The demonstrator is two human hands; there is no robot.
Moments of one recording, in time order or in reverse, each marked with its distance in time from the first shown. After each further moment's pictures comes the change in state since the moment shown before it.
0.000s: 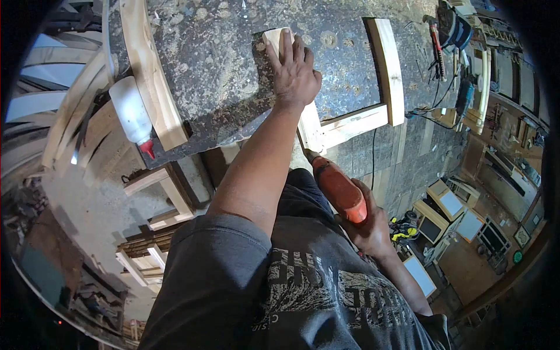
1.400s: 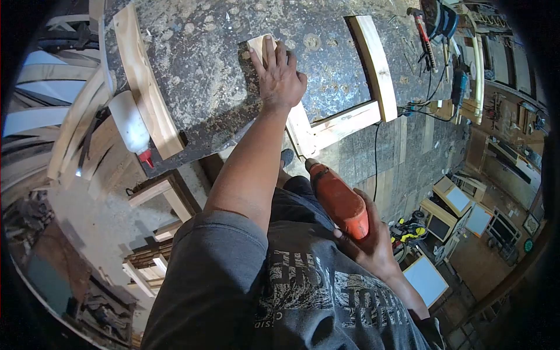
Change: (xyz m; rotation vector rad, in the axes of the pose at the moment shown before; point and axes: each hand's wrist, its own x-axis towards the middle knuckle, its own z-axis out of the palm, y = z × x) left_hand 0.000 0.000 -0.001 -0.008 -0.009 -0.007; right_hand -0.038 -0.015 -0.007 0.239 0.052 -0.014
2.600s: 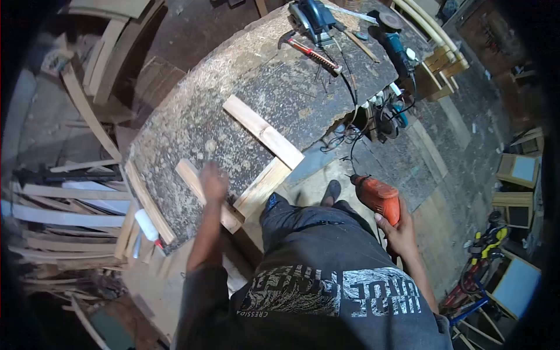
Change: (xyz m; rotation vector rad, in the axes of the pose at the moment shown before) left_hand -0.016 0.072 0.022 0.048 -0.013 0.039; right_hand 0.004 0.359 -0.212 0.545 0.540 -0.028
